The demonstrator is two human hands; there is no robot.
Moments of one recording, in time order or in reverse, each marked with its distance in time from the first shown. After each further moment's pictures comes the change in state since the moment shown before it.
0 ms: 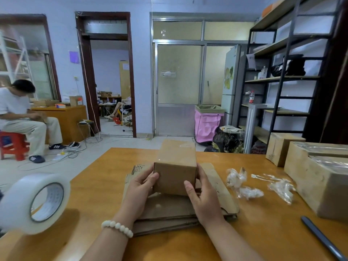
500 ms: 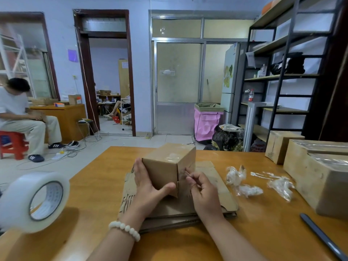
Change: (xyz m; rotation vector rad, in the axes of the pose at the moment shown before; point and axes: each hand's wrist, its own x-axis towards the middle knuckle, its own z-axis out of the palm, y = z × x) left_hand -0.016 0.000 0.011 0.632 -0.041 0.160; right_hand -0.001 -0.008 0.000 0.089 0.092 -0.088
